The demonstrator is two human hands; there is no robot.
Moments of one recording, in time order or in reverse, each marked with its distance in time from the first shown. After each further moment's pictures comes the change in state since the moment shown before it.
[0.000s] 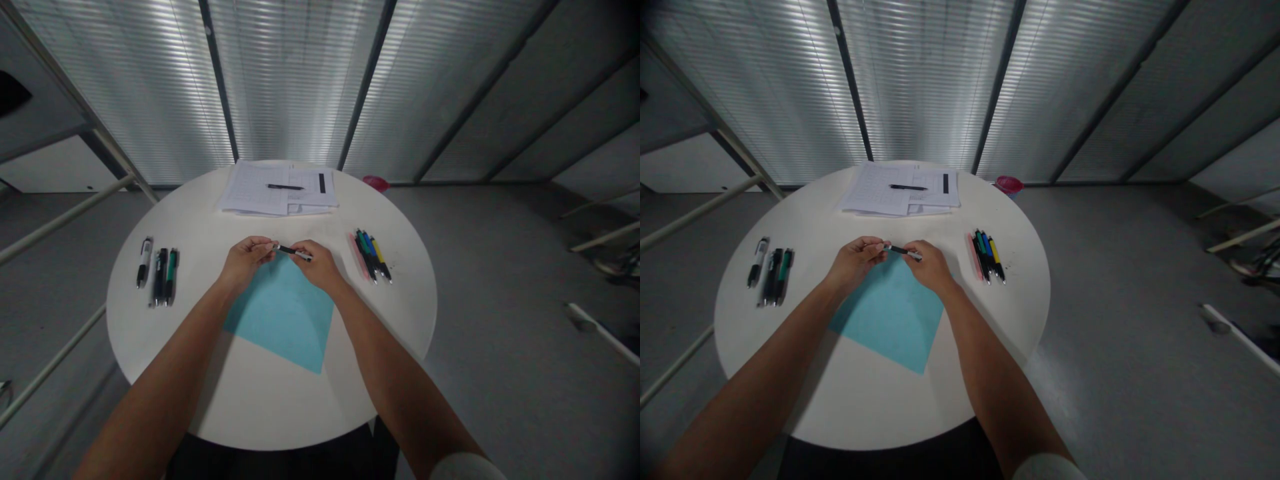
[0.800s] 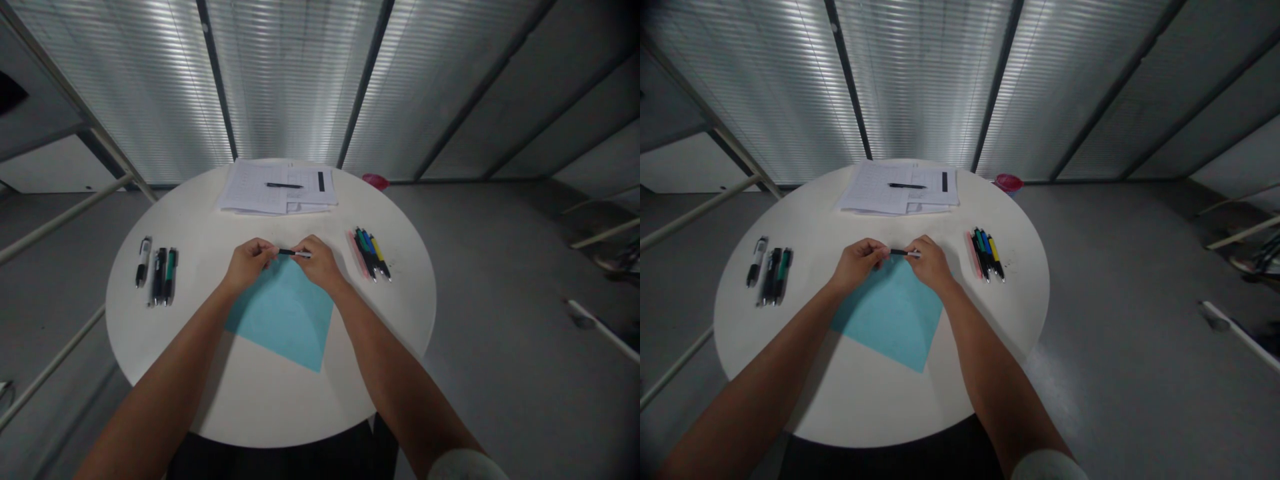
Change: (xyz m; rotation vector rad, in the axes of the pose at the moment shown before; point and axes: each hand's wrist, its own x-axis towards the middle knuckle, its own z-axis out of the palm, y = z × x) left_hand -0.004 0.000 0.001 0.550 -0.024 0.170; right_hand 0.001 -0.003 -0.004 -0.051 0.050 -0.057
